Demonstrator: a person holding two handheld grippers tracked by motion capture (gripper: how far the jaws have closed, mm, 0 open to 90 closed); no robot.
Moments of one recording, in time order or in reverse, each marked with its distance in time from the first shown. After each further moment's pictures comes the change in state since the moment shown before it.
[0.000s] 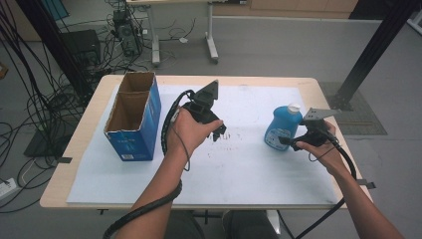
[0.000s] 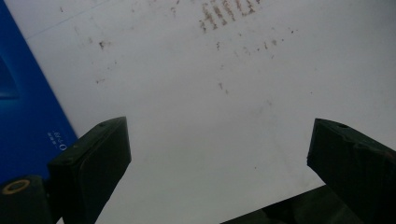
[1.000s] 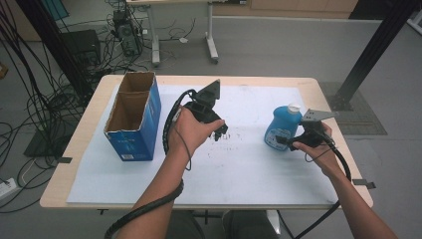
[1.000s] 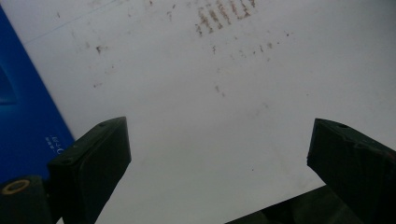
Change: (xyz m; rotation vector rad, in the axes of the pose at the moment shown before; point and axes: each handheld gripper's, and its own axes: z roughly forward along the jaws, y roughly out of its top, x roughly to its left) left arm -0.003 0.003 -0.001 -0.005 -0.001 0.009; right arm 0.002 -0.004 0.010 -0.053 -0.006 0.005
